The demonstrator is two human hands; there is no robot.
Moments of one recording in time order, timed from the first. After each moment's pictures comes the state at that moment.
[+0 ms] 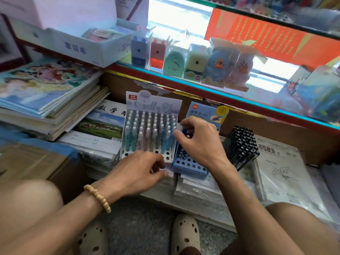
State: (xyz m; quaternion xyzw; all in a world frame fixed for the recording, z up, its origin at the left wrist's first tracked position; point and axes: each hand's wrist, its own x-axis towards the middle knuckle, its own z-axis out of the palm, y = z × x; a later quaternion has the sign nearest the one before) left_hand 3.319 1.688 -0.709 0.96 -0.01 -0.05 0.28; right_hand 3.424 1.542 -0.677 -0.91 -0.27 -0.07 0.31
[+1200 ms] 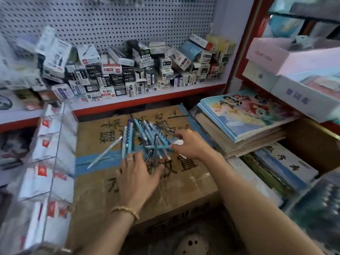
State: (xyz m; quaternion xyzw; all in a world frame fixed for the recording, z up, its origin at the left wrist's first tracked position) left_hand 3.081 1.870 -0.732 0.71 0.68 0.15 0.10; right_hand 3.262 1.919 -0.690 -0.70 -0.67 0.23 0.12
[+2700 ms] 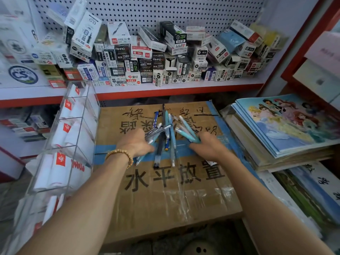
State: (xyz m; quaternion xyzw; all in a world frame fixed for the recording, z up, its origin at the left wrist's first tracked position) left_hand 3.022 1.998 -0.724 0.65 0.71 0.04 0.28; right_hand 3.241 1.980 -0.723 -0.71 -0.63 0.30 0.09
